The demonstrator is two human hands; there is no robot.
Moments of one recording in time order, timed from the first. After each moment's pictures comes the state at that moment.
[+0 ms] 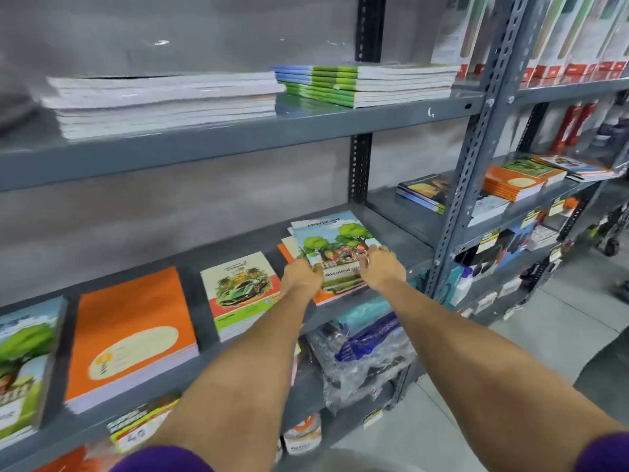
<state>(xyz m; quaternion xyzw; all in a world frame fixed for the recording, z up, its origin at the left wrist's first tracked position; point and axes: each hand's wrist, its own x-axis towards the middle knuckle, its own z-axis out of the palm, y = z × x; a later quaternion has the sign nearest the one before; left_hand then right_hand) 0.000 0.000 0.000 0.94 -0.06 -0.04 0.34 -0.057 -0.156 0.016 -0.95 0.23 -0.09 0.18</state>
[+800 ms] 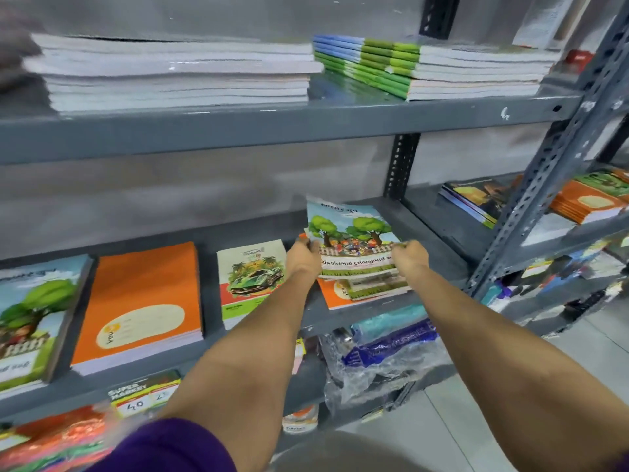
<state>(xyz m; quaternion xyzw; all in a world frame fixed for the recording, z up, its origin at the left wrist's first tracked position) 0.050 0.008 -0.002 0.89 0.04 -0.01 0.45 0.015 -0.195 0.013 -0.84 0.32 -0.07 0.43</state>
